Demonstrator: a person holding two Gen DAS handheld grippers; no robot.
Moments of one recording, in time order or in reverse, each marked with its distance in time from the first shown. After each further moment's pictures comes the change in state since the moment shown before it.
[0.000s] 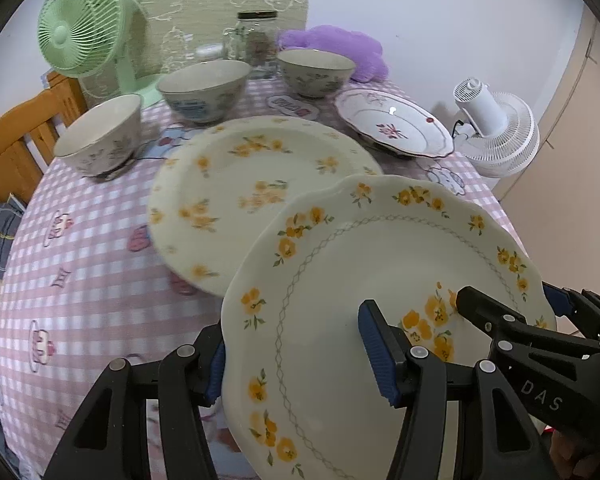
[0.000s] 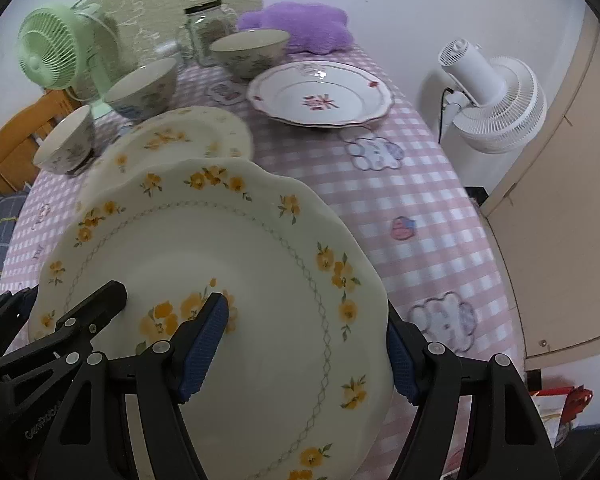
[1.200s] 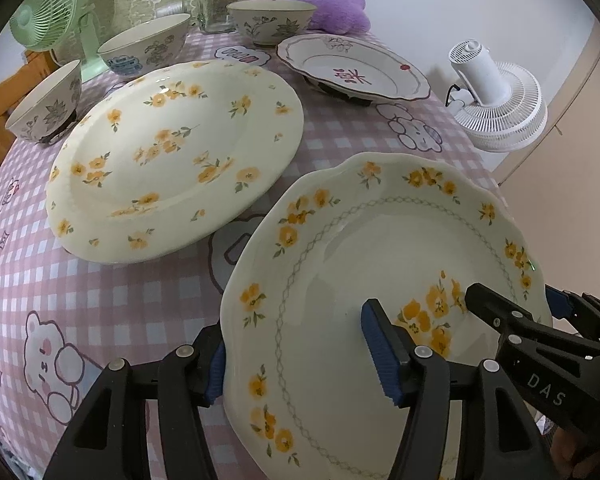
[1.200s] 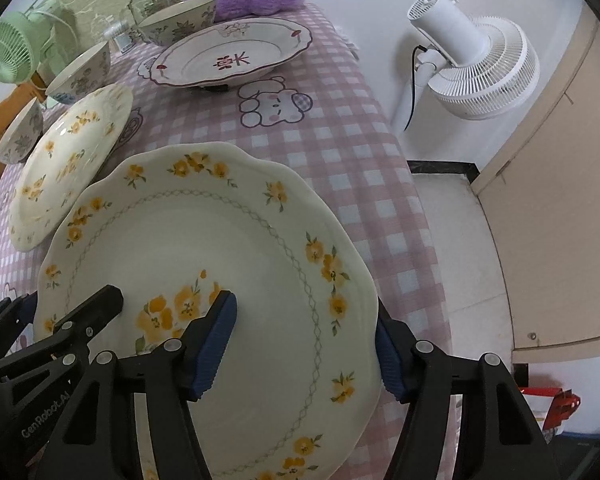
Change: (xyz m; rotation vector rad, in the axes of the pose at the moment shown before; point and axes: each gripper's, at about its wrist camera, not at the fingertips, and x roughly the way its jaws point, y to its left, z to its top) left arm 0.051 -0.075 -0.008 -0.055 0.117 0.004; right arm 0.038 -0.091 -0.004 -0.010 0.105 -0.008
